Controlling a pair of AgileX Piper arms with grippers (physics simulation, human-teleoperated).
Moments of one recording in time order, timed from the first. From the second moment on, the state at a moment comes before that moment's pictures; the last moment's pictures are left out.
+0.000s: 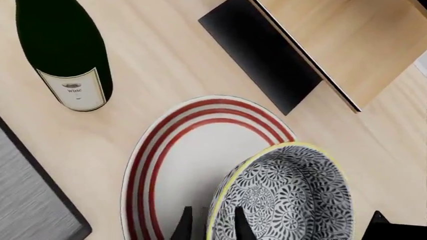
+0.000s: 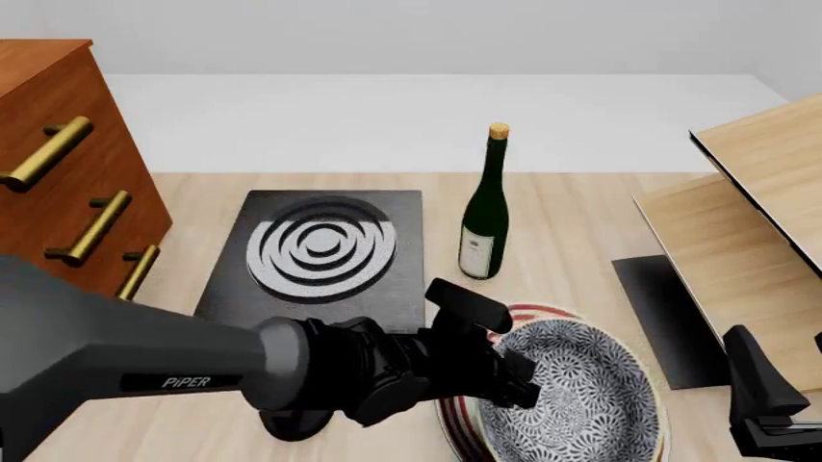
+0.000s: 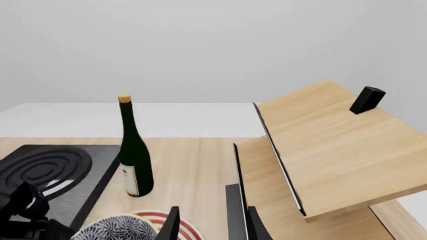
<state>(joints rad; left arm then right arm) -1.02 1.88 -0.98 -0.16 -0.41 0.00 0.01 0.00 0.00 0.00</state>
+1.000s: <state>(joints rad) -0.95 1.61 -0.96 -0.07 -0.31 0.00 0.01 0.00 0.00 0.00</state>
